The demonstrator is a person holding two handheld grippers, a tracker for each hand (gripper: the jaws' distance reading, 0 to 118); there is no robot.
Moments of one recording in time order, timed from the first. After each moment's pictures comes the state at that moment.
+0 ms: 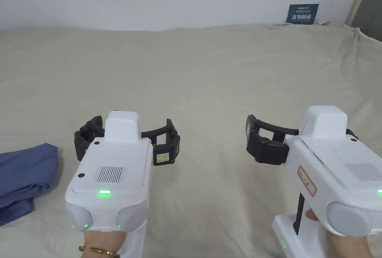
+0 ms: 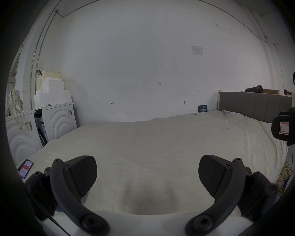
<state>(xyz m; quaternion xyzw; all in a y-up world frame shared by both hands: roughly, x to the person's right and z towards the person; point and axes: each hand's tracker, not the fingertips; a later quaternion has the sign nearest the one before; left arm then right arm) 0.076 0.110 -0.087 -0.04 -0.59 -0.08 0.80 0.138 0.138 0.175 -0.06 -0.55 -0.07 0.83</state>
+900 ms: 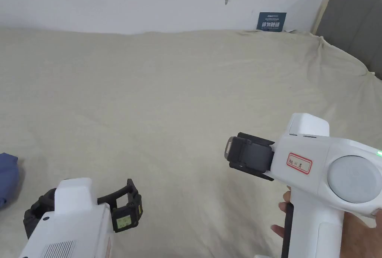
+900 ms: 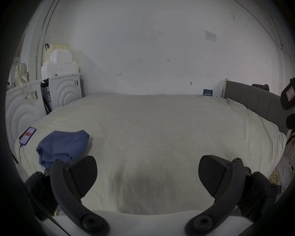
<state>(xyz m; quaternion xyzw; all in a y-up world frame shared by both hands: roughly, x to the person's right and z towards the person) 0.023 0.060 -0.083 -0.17 -0.56 -0.10 0.81 0.129 0.179 0.184 -0.18 -0.57 -0.31 0.74</state>
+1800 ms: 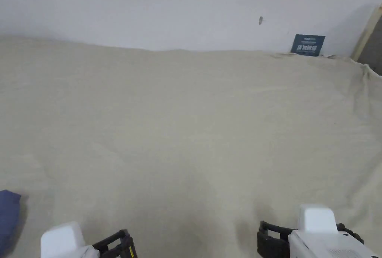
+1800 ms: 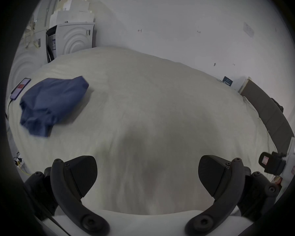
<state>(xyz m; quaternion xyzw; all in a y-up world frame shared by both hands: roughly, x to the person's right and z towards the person) 0.125 0.023 -0.180 -0.37 -0.48 -0.09 0.79 0.252 0.030 0.148 -0.30 -0.60 -0.15 0.72</state>
